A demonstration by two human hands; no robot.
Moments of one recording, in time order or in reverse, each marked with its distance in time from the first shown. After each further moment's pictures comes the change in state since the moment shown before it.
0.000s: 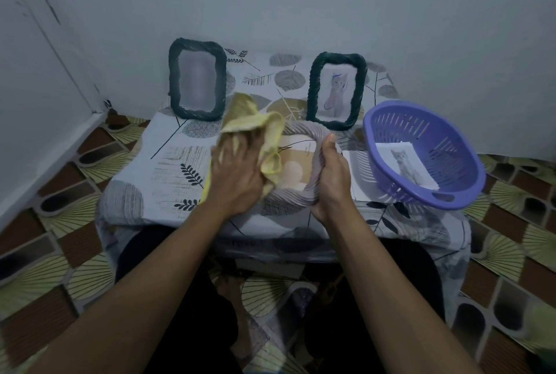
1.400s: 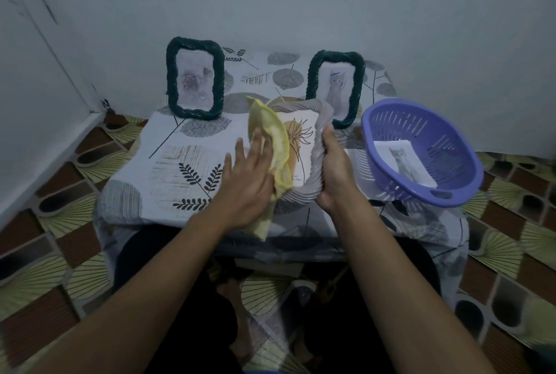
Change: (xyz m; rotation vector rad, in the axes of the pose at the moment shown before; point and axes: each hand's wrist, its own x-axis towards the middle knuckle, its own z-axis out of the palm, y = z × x) left_hand -0.026 0.026 -0.017 -0.133 -0.103 0.131; right_hand 0.027 -0.002 -0.002 0.154 -0.140 0.254
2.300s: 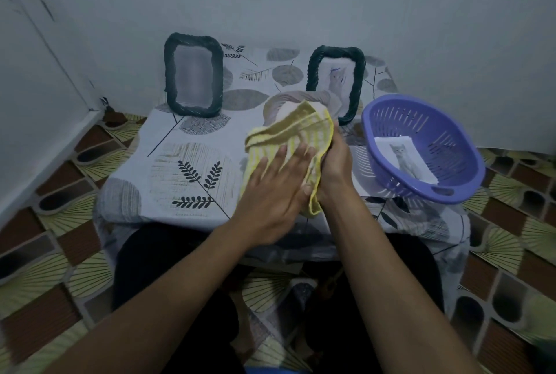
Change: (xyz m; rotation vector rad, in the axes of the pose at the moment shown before) left_hand -0.011 0.029 0.029 -0.011 0.060 0.200; right_hand 0.000 -0.006 0.001 -0.085 0.143 -0.155
